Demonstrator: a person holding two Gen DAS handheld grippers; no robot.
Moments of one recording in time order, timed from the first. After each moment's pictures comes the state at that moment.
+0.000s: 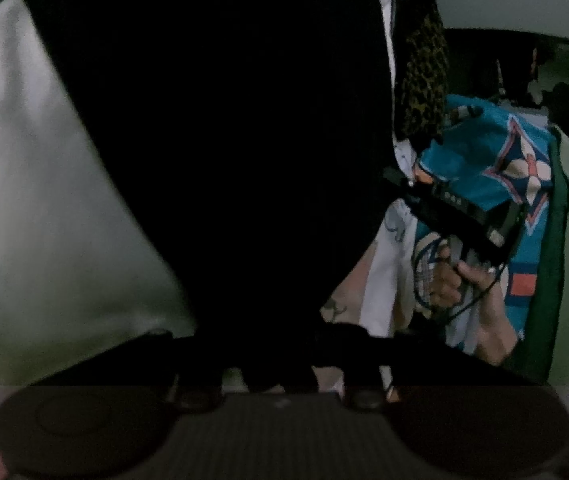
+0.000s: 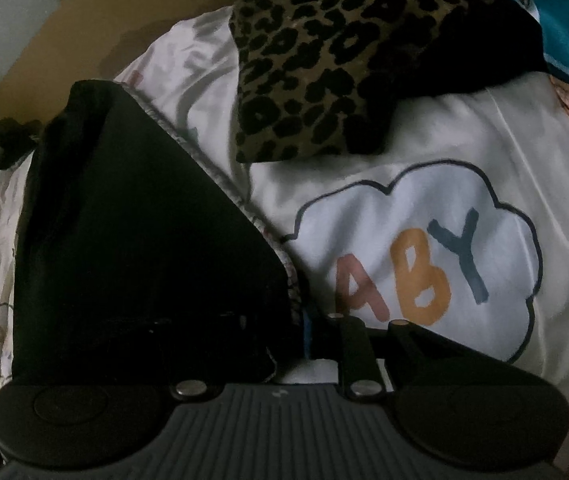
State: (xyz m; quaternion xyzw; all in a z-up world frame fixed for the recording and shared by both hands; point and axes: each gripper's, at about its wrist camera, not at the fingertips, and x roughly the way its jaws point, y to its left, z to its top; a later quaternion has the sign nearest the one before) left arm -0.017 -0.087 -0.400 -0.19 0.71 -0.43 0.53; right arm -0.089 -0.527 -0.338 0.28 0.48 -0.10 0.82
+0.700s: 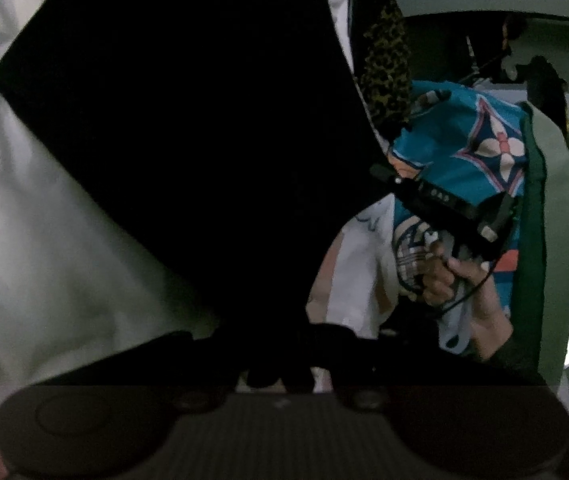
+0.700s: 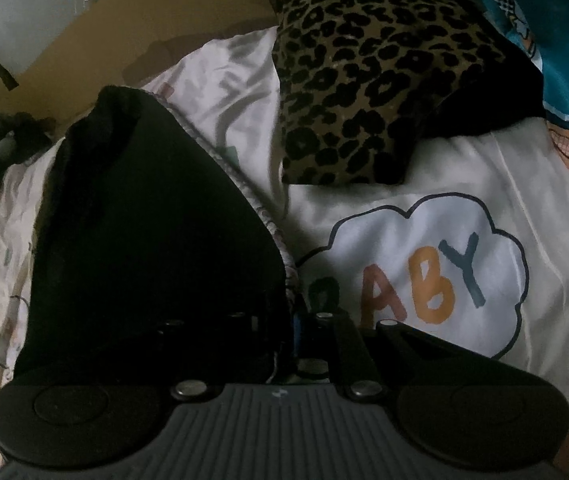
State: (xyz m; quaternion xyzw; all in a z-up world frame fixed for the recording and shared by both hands) left arm -0.005 -0.074 -0.362 -0.18 0.69 -0.46 0.52; right arm -0.100 -0.507 -0.302 0.27 0.46 -0.10 0.84
